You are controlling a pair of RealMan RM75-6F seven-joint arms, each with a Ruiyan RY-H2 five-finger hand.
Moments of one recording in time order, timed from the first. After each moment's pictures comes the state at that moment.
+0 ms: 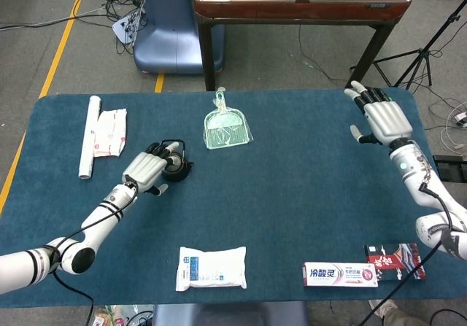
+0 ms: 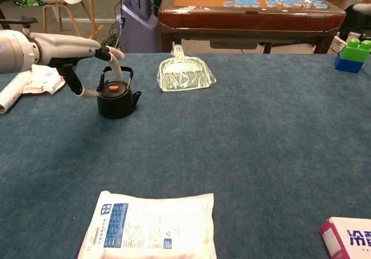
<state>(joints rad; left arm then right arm) -0.94 -1.29 -0.12 -1.55 0.95 0.80 0.33 0.75 -1.09 0.23 -1.24 -1.22 0.76 0.19</state>
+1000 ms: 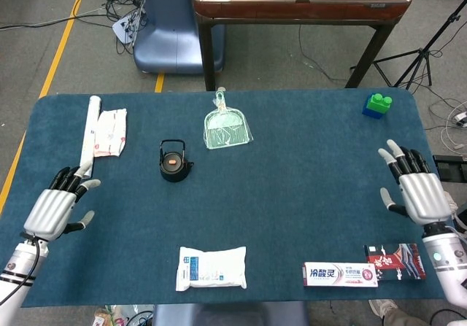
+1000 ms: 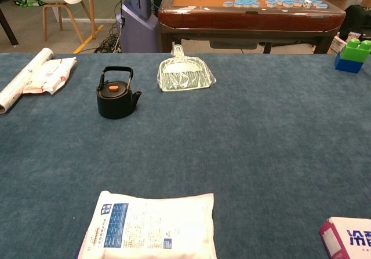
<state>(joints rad) -0.42 -1.05 0.04 -1.71 1.40 1.35 0.08 0.32 -0.98 0.07 -1.74 -1.32 1.31 -0.11</state>
